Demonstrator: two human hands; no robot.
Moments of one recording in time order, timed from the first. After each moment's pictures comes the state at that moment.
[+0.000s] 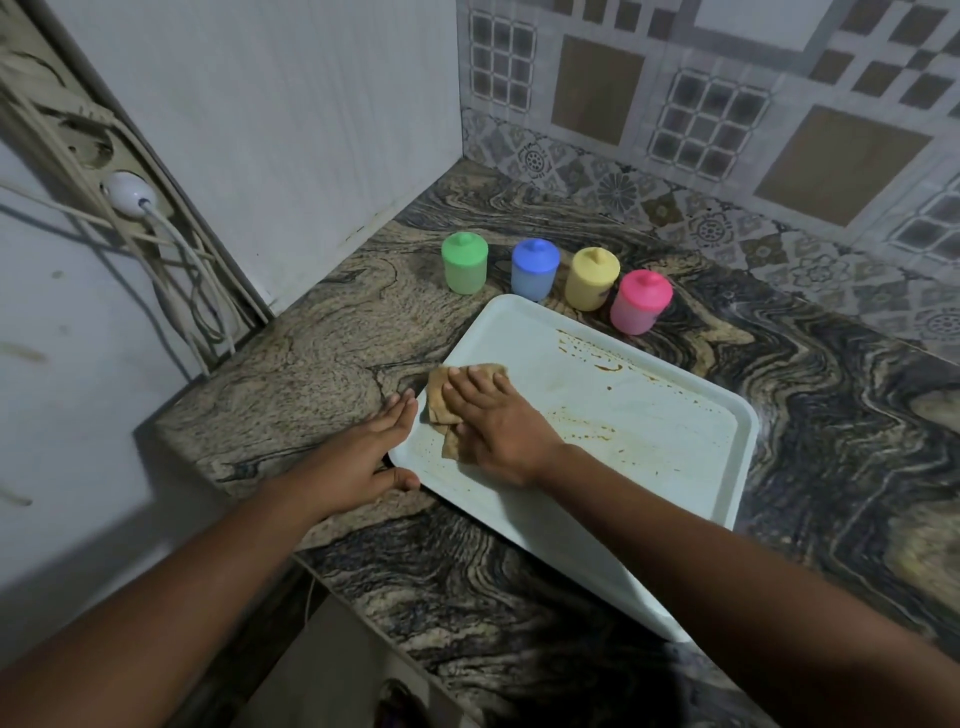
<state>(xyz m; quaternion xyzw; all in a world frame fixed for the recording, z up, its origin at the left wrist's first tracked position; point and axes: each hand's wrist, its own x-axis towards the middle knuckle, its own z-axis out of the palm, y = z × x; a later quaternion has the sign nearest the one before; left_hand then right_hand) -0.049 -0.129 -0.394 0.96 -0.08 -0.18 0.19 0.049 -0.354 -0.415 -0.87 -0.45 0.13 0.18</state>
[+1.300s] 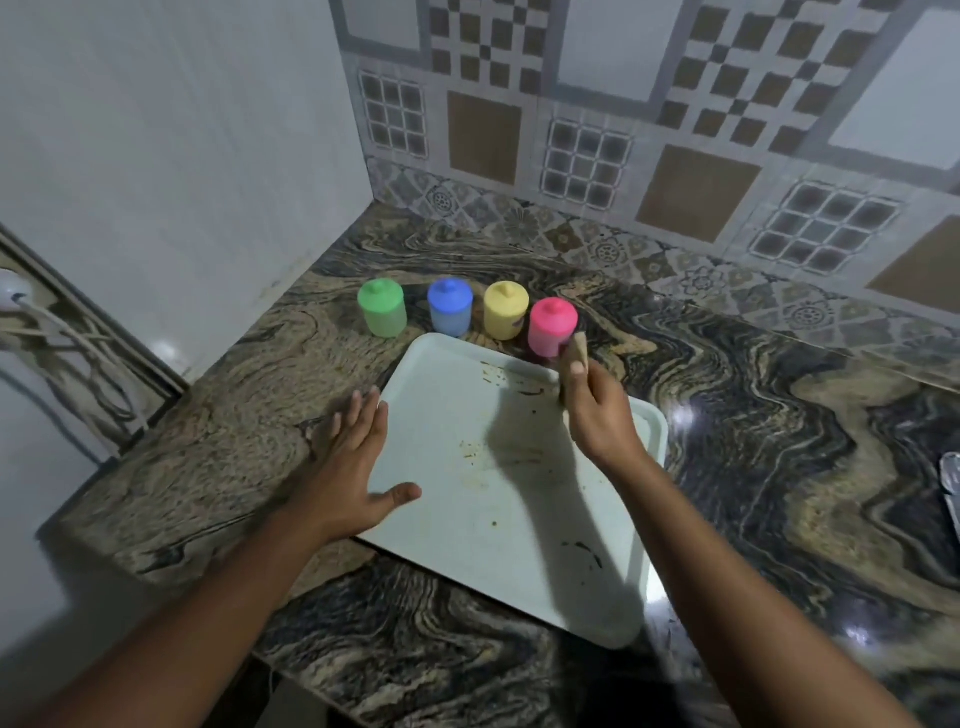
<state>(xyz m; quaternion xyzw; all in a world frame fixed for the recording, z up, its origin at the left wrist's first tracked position) -0.003 -0.178 -0.391 0.98 -0.10 -0.10 0.16 0.072 -0.486 -0.350 -0.83 -0.01 -0.01 0.56</state>
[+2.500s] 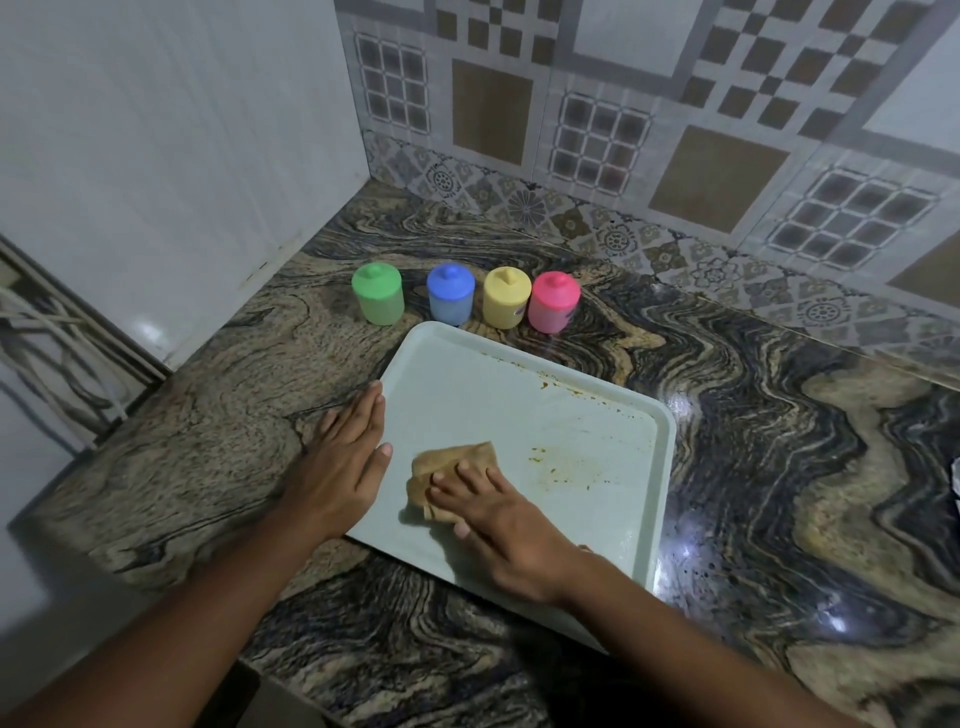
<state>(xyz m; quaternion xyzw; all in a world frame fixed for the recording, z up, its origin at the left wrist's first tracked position) 0.005 -0.171 -0.425 0.98 -0.09 -0.04 0.17 -0.015 -0.442 -0.403 -0.85 -0.36 0.20 0.33</state>
